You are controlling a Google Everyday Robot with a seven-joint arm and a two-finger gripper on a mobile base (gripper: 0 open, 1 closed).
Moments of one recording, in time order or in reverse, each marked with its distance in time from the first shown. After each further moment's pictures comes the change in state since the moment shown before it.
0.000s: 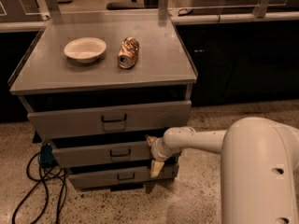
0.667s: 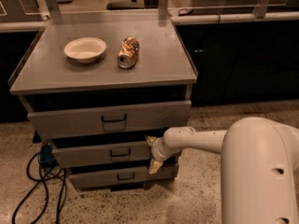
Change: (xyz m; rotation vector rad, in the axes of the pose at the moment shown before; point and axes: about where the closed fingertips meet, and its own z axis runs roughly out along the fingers) arm 0.000 0.000 0.000 0.000 0.000 0.000
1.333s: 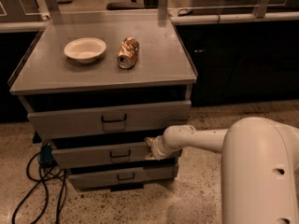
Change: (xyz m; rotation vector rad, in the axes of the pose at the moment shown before) arm 0.000 0.000 0.000 0.000 0.000 0.000
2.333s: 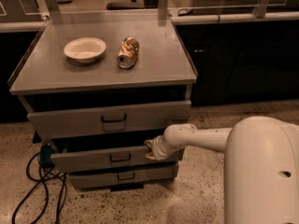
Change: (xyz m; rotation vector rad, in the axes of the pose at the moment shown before) arm -0.007 -0.006 -0.015 0.000 0.000 0.000
